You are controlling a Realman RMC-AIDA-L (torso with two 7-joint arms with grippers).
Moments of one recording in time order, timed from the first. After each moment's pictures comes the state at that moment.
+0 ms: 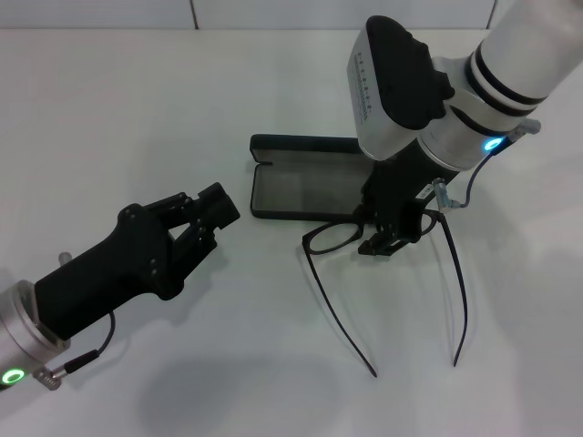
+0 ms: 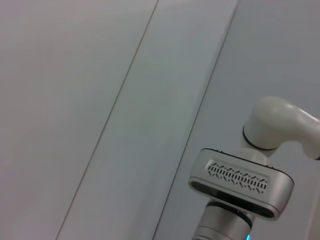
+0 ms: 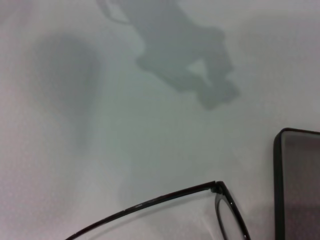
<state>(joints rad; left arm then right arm) -0.17 -2.09 1.12 0.40 1.16 1.74 -1.04 1.17 2.03 -1.68 -0.60 -2.16 -1.26 1.82</state>
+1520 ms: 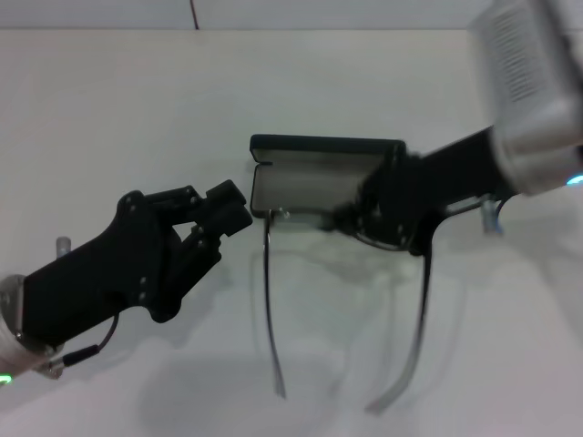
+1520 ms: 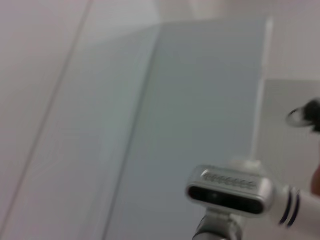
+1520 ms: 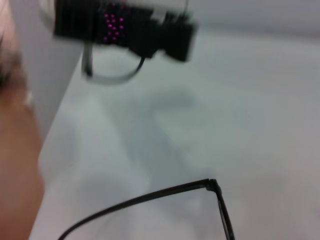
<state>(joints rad) -0.21 -2.08 1.12 0.41 1.17 1.94 -0.95 0.63 2.02 -1.52 -1.29 -1.96 -1.41 1.78</state>
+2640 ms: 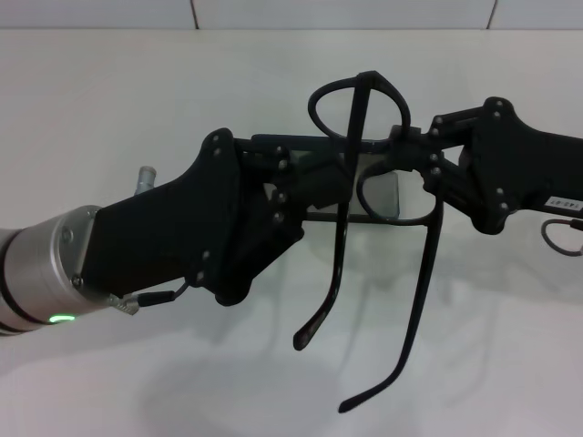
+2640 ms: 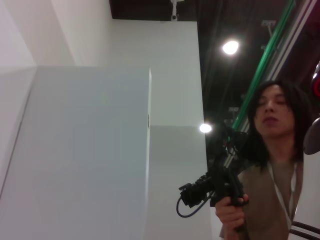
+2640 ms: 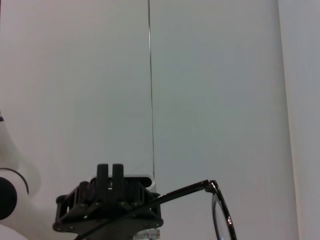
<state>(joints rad) -0.41 -2.09 1.40 0.42 0.93 2.03 -0.93 0.49 2.02 -1.32 -0.71 -1.19 -1.66 1.14</state>
